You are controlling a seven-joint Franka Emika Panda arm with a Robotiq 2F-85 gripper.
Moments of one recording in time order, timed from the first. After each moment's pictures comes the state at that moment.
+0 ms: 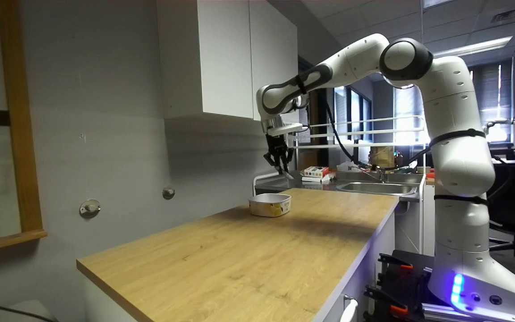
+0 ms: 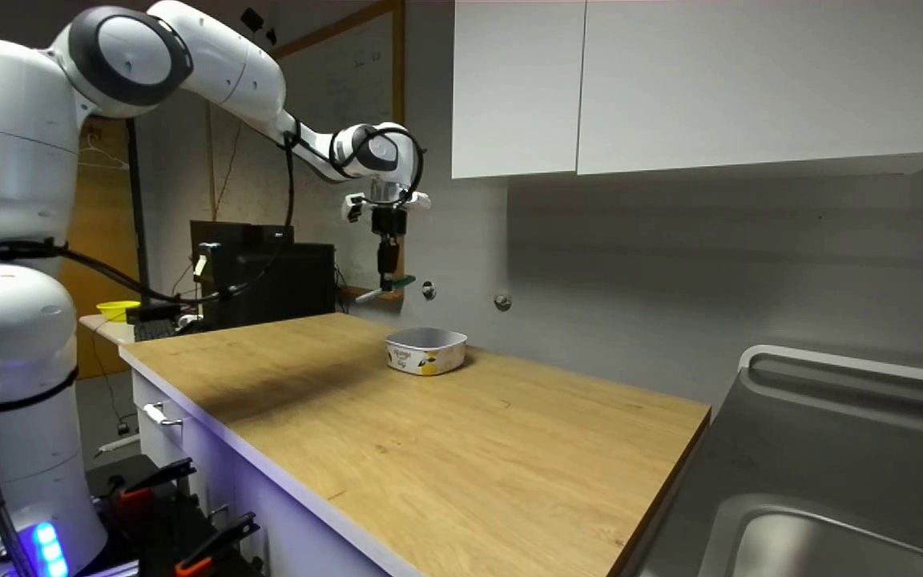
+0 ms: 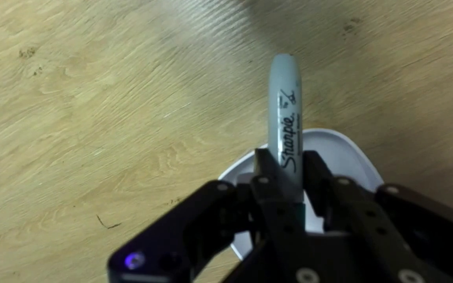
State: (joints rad) arm 0.01 0.15 -0.03 -1.73 -0.12 1.71 0.57
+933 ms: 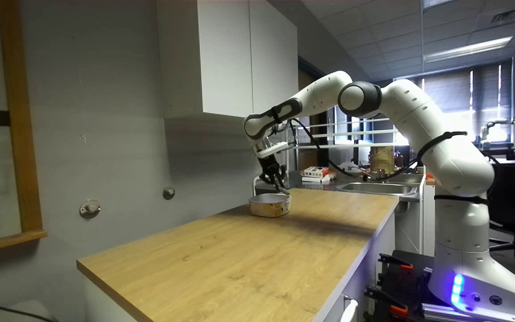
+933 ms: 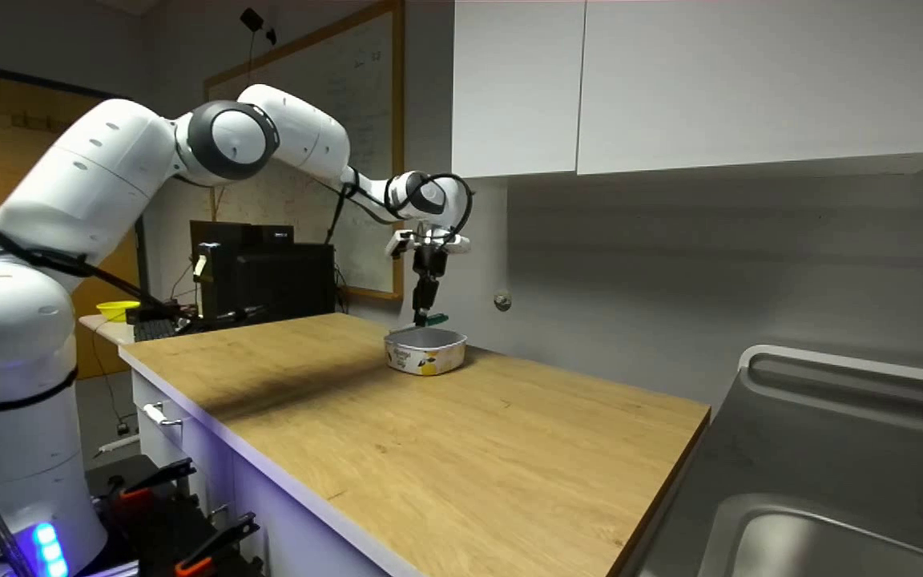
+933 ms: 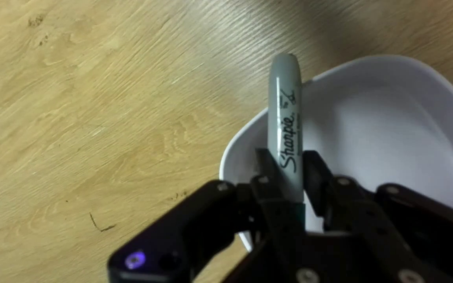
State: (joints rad) arm -0.01 0.58 -0.09 -1.29 -0.14 1.51 0.52
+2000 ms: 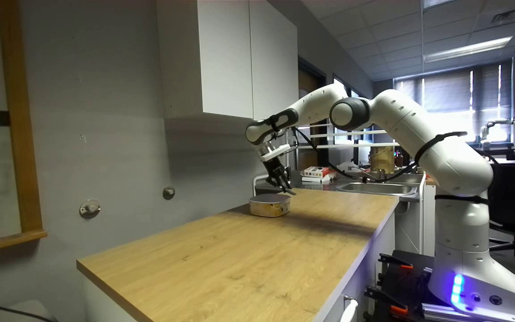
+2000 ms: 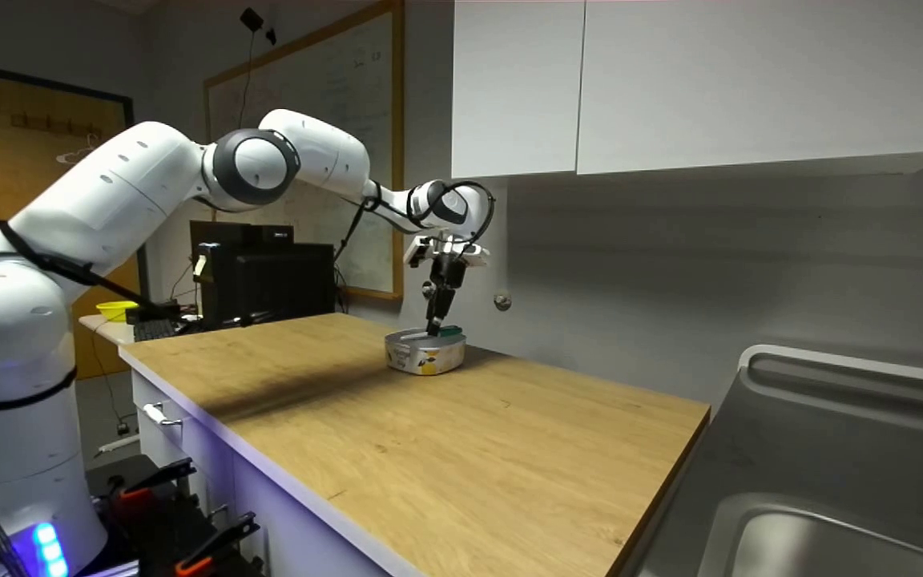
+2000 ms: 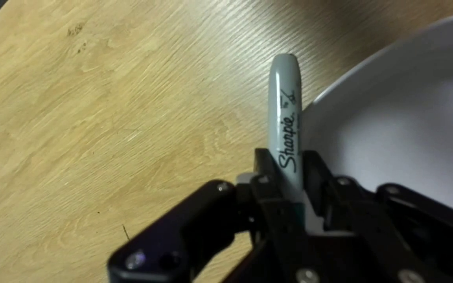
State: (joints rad) arm -0.05 0.72 -0.14 -1.11 -0.12 1.35 0.47
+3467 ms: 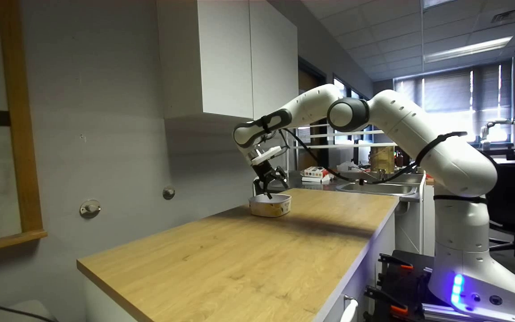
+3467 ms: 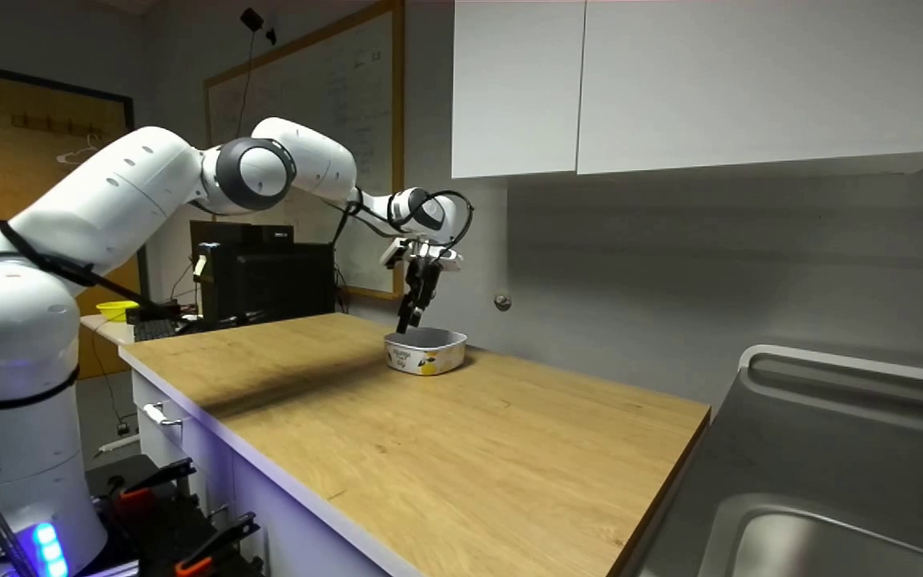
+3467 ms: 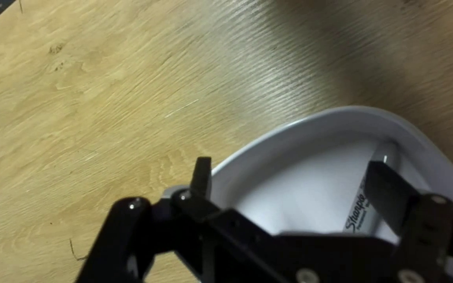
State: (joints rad) arm 0.05 0.74 -0.12 -1.10 -0.12 1.29 0.47
